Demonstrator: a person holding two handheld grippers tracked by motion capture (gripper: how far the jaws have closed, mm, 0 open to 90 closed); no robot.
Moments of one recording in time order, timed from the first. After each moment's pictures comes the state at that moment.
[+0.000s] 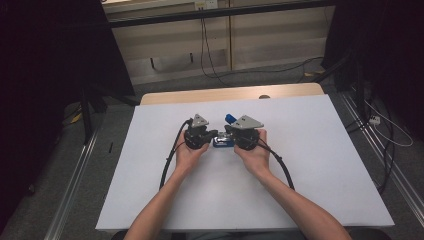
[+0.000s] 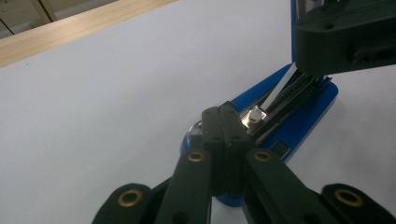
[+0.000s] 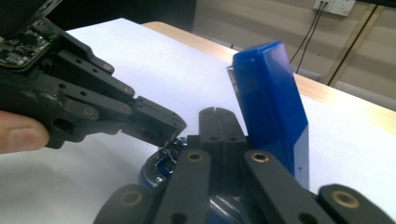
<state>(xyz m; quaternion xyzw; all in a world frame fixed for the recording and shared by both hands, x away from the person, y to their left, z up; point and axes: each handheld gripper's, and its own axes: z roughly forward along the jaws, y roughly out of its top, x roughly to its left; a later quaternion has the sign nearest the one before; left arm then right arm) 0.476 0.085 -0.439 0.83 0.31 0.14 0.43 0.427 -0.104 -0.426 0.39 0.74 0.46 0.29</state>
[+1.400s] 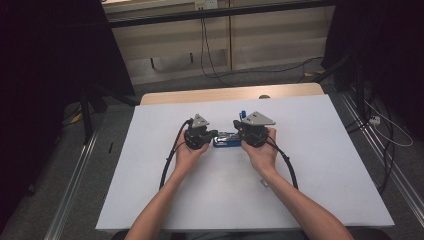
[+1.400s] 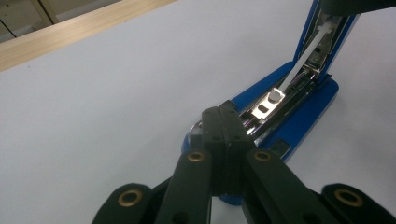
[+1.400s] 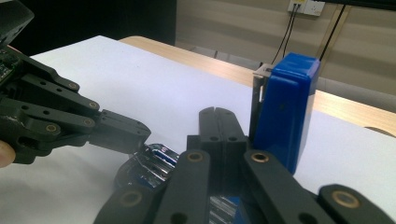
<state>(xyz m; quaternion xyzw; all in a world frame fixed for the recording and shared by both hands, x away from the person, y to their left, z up) 0.475 0.085 -0.439 0.84 0.31 0.15 0.43 0.426 -0.126 -0.418 0.43 0.71 0.48 0.30</state>
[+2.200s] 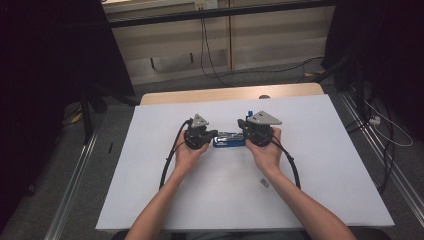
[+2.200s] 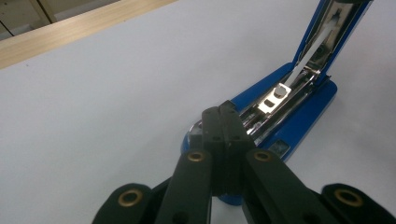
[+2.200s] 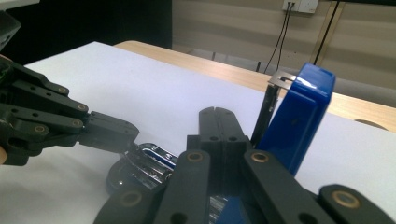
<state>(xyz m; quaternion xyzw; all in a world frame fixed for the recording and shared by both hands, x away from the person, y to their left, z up) 0.476 0.086 -0.439 0.83 0.31 0.14 0.43 0.425 -0.140 -0.418 0.44 0.70 0.49 0.29</state>
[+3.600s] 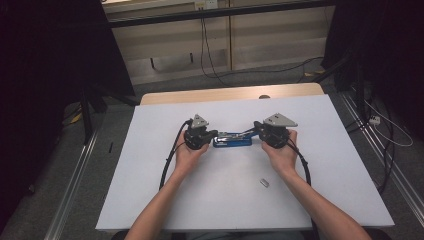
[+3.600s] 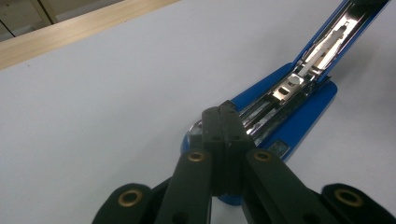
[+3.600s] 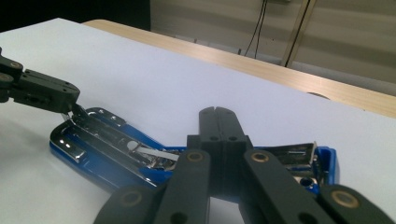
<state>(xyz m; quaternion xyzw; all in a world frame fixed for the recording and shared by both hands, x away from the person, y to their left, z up) 0.474 0.086 -0.440 0.83 0.31 0.14 0.44 0.420 -0.184 -0.430 0.46 0.70 0.45 0.31</state>
